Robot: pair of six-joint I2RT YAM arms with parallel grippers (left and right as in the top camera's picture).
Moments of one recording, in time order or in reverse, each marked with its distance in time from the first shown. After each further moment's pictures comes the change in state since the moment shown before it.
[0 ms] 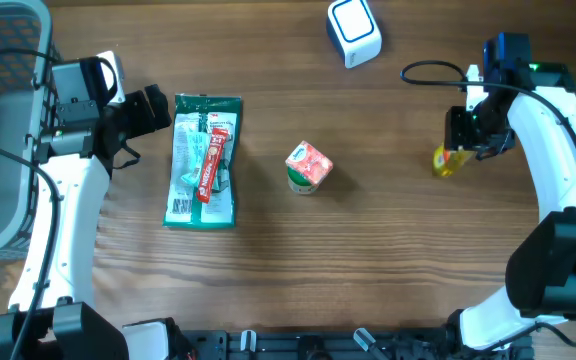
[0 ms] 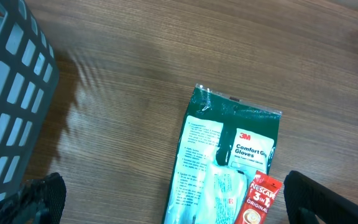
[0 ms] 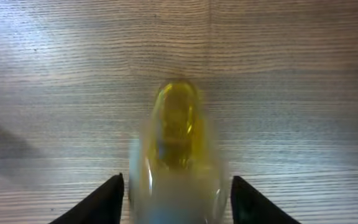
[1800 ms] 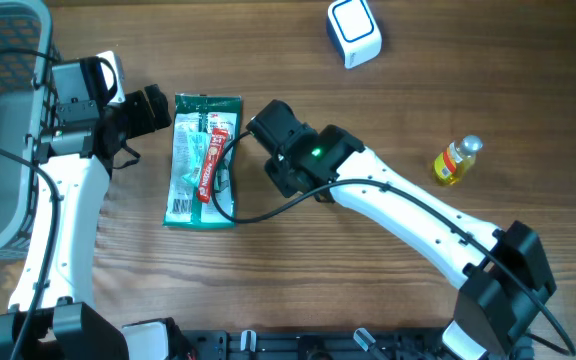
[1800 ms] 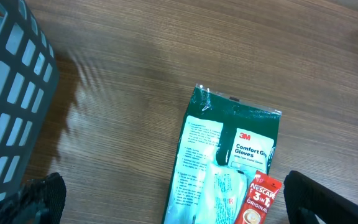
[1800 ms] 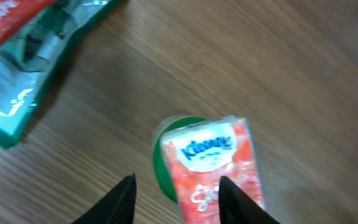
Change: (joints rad) left arm 0.000 0.000 0.000 0.000 0.000 0.000; right arm 0.883 0.012 -0.006 0.291 0.216 0.126
